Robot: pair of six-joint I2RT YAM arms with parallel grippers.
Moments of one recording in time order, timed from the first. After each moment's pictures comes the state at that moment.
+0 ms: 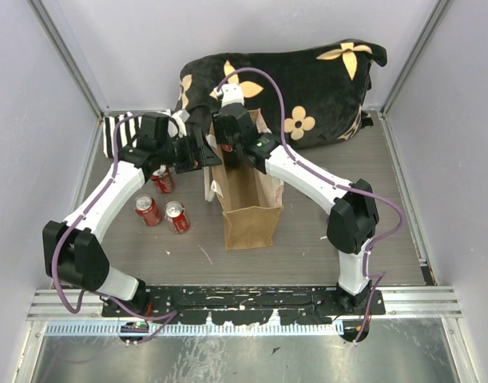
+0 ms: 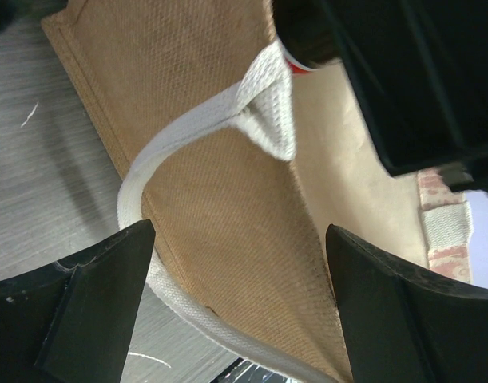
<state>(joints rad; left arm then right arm) -0.32 1.49 1.29 -0.47 0.48 -0.52 0.77 1.91 1.82 -0.26 0.46 0.15</state>
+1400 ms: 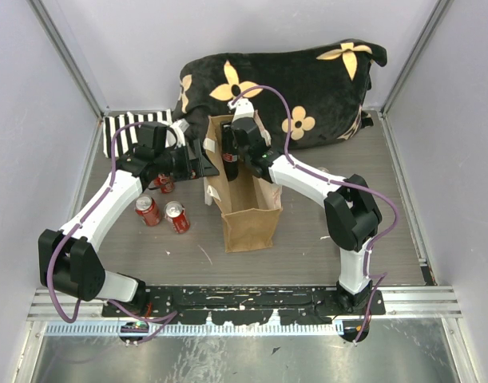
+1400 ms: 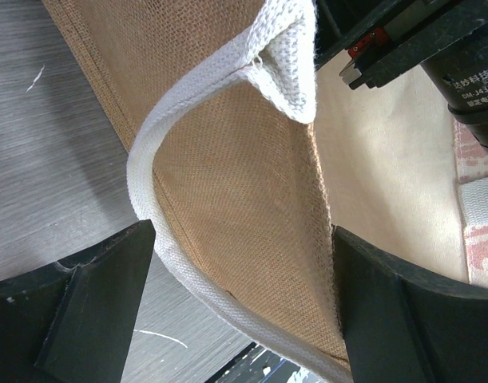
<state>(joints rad) -0.32 1.41 1.17 -0.47 0.48 -0.47 0.71 1.91 1.52 0.05 0.32 0.25</state>
